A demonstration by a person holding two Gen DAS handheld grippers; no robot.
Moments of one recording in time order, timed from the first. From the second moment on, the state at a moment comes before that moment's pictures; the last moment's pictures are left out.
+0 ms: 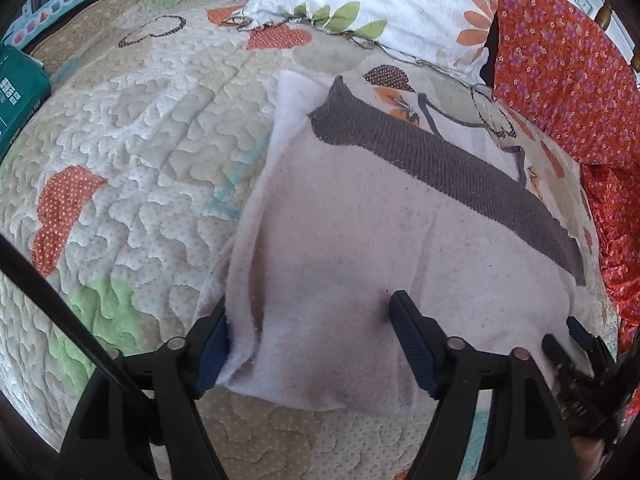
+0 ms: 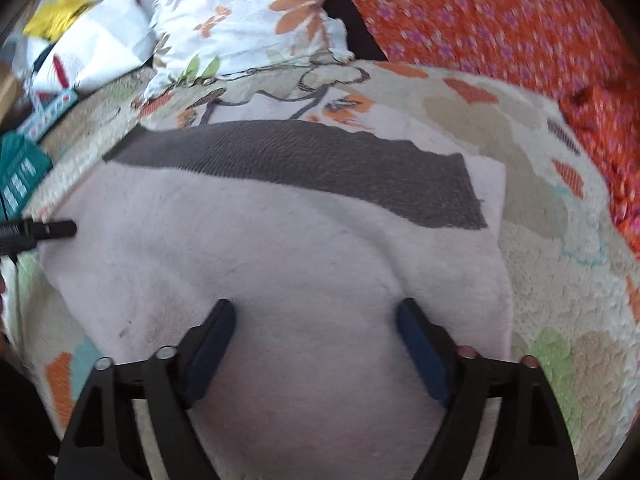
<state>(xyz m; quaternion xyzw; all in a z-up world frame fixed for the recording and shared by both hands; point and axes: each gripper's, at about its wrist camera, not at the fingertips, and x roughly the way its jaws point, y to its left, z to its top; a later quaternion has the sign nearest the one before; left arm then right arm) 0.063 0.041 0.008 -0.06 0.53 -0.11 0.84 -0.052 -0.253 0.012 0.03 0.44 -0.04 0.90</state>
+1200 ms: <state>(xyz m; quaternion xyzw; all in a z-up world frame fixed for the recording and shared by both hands) 0.089 0.109 0.020 -0.15 0.53 -0.10 0.83 -0.051 -0.243 0.006 0.02 0.43 -0.06 0.90</state>
